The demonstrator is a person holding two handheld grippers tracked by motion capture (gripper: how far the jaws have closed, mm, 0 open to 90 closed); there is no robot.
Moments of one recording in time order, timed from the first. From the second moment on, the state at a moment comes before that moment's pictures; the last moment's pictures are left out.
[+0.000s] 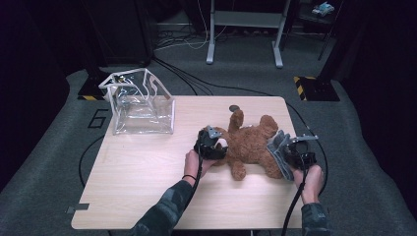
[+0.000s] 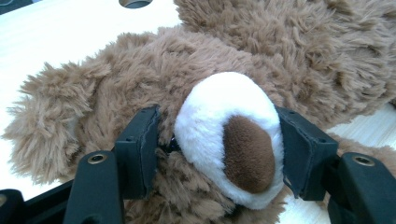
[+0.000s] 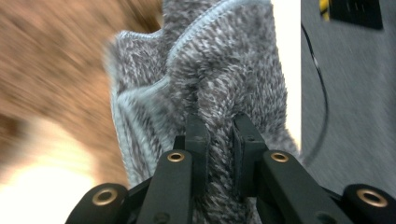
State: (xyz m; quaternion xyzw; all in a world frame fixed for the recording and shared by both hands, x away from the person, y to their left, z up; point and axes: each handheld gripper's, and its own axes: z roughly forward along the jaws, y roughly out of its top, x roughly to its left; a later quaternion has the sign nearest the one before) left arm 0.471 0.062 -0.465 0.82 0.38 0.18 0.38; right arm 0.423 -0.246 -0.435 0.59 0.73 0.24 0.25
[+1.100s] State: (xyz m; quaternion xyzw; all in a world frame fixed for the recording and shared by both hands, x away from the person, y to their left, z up) left arm 0.473 0.062 -0.464 0.82 0.39 0.18 0.38; right arm 0.429 -0.179 -0.430 0.53 0.76 0.27 0.25
